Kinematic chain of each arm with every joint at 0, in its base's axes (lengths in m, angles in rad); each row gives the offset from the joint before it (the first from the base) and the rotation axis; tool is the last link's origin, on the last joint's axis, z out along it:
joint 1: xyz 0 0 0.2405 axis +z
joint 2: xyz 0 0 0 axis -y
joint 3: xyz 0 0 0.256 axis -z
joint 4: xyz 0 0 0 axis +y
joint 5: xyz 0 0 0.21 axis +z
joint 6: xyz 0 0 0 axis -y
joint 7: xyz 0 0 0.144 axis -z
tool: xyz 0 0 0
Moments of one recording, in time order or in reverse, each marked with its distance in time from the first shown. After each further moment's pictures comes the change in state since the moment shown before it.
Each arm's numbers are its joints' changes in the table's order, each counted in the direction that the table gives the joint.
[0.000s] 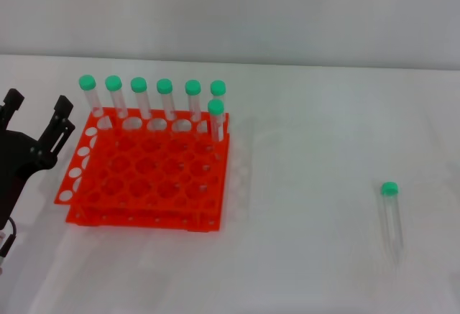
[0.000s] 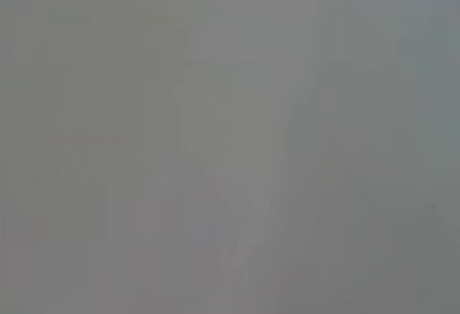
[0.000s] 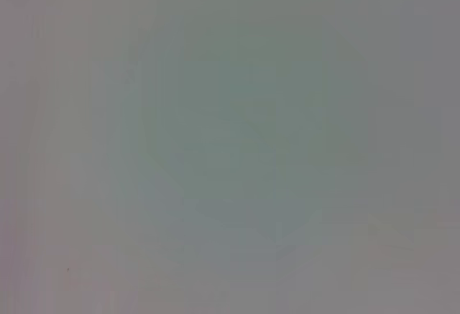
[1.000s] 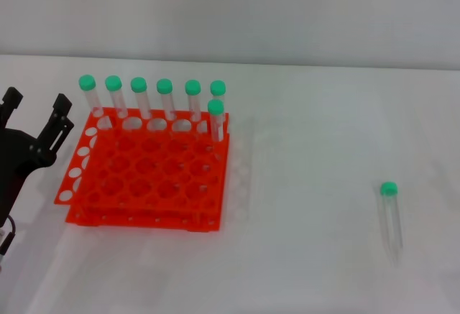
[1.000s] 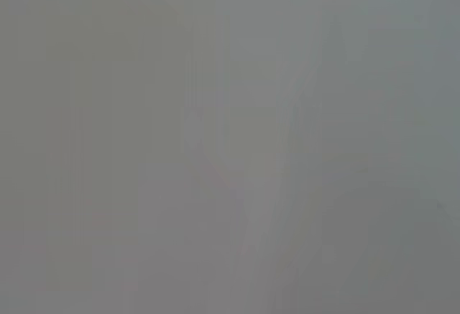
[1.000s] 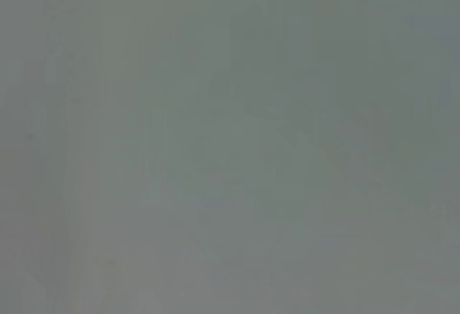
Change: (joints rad) left arm -0.005 -0.002 0.001 0.000 -0.008 0.011 -0.001; right arm 0.001 0.003 0.069 -0.025 -0.011 -0.006 -0.010
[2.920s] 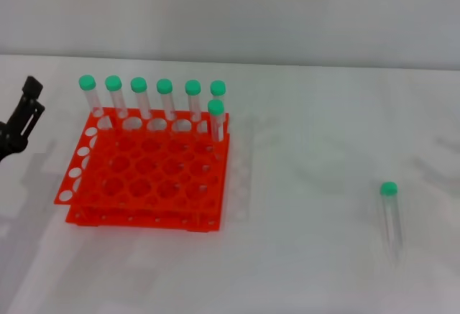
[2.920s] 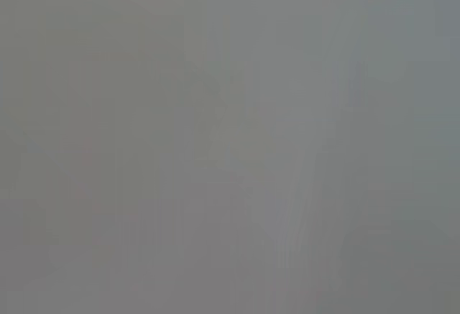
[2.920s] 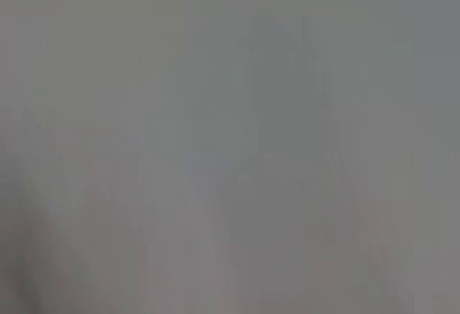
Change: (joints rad) left arm 0.038 -0.021 -0.003 0.094 -0.021 0.004 0.092; right arm -0.022 -0.001 0.170 -0.740 -0.409 -0.108 -1.105
